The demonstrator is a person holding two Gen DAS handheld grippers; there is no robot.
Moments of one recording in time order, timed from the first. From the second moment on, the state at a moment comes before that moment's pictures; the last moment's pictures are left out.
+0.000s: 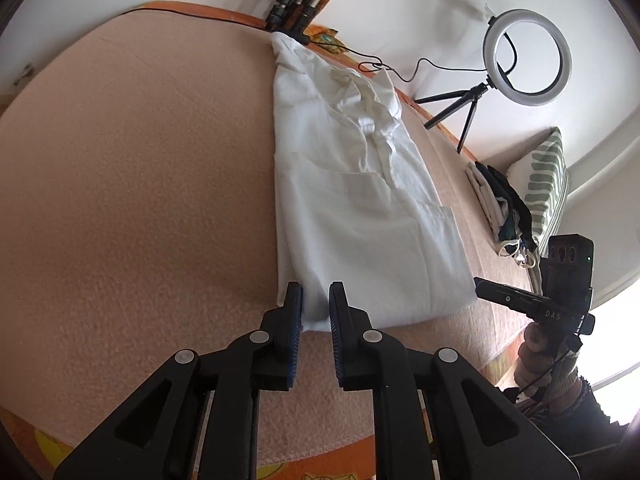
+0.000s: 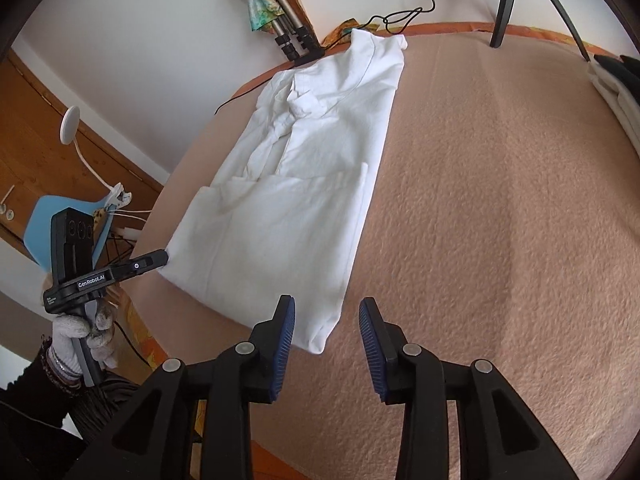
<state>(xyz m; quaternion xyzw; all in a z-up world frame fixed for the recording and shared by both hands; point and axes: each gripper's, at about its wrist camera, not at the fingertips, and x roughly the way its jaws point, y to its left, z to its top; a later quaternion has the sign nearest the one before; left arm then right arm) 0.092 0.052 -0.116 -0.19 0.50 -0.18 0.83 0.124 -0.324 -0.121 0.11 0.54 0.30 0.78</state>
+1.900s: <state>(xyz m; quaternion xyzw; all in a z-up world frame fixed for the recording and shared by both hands) 0.327 0.069 -0.097 -0.12 0.44 -0.16 0.88 0.381 -0.325 -0.110 0.16 0.47 0.29 0.82</state>
